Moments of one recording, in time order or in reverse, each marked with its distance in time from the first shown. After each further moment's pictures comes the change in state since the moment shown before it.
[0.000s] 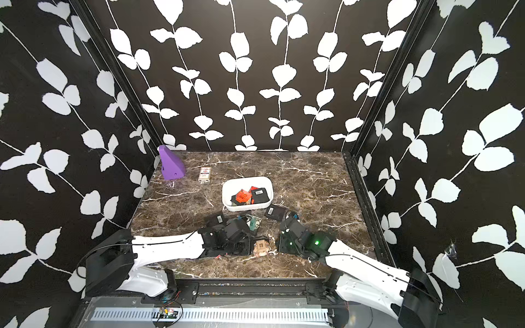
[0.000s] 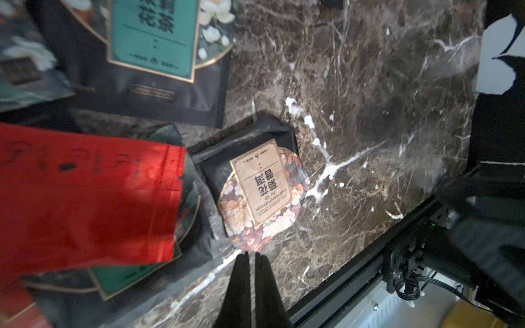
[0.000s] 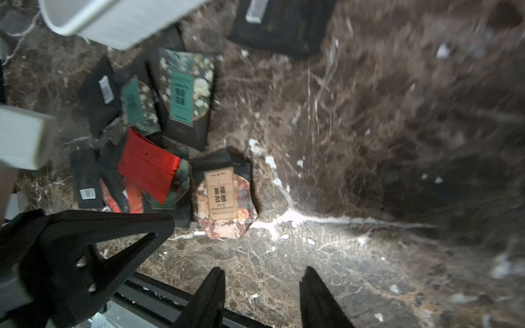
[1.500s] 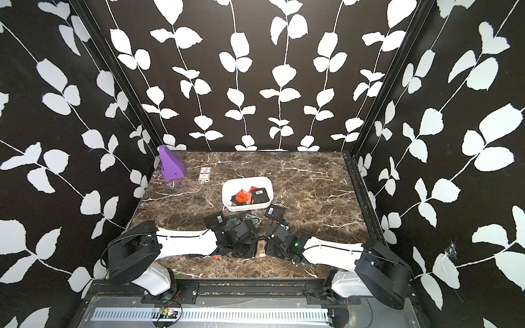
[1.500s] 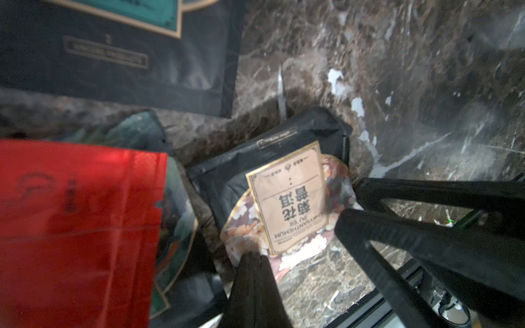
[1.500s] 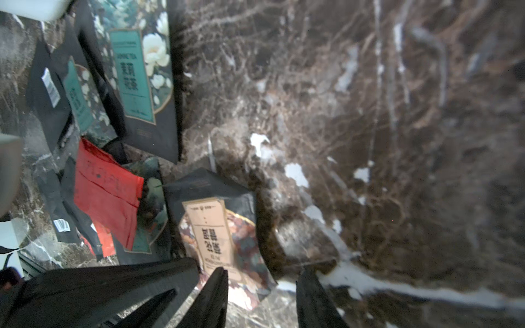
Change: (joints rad) left arm -0.004 0.157 0.046 0.000 0.037 0.006; right arm 0.052 0.332 -0.085 0.418 -0.034 0.151
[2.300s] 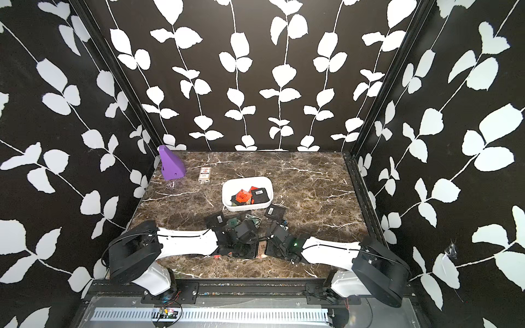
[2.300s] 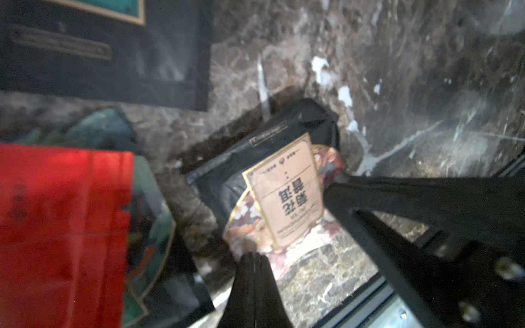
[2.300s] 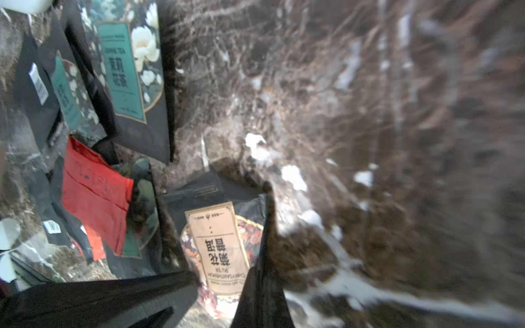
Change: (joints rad) left arm -0.002 -0.003 0.014 -0.006 0.025 0.031; right arm 0.000 -0.018 0.006 -0.054 0.019 -0.024
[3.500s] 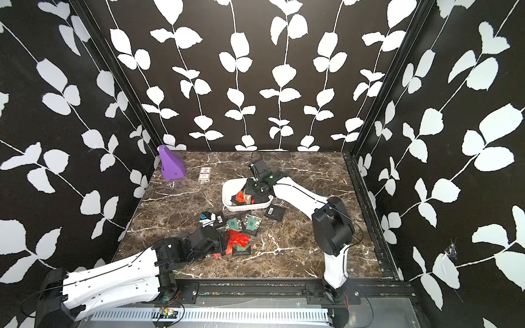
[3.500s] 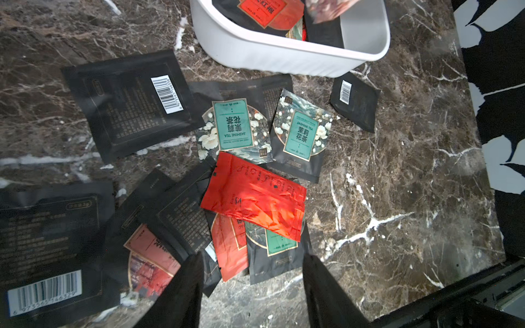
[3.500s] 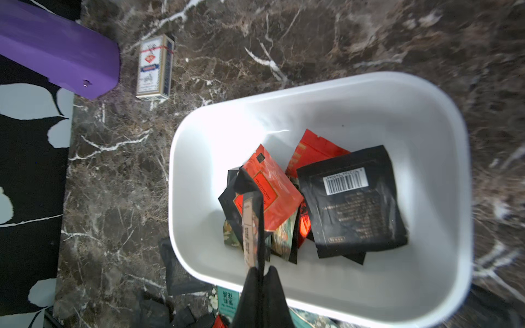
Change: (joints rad) left arm 0.043 -0.710 -0.230 -0.292 -0.463 -0.060; right arm -0.294 0.623 1.055 -0.312 -0.097 -0.453
